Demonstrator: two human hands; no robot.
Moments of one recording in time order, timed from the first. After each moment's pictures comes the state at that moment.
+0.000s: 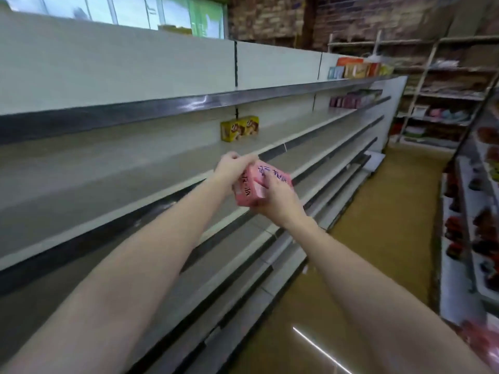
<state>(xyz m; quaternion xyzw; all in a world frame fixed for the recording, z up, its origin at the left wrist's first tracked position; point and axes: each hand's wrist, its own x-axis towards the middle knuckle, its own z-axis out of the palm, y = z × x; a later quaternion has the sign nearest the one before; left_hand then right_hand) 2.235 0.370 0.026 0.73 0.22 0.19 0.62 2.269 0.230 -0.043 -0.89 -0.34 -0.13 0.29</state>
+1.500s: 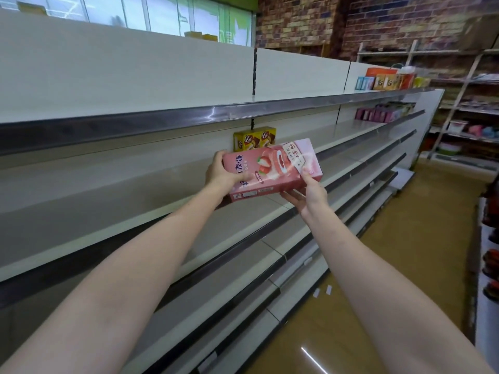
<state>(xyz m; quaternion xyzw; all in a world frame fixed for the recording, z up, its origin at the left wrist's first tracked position) 2.295 0.436 0.011 0.76 0.23 0.31 0.52 2.400 0.247 -0.021 -0.49 -0.02 0.18 0.85</state>
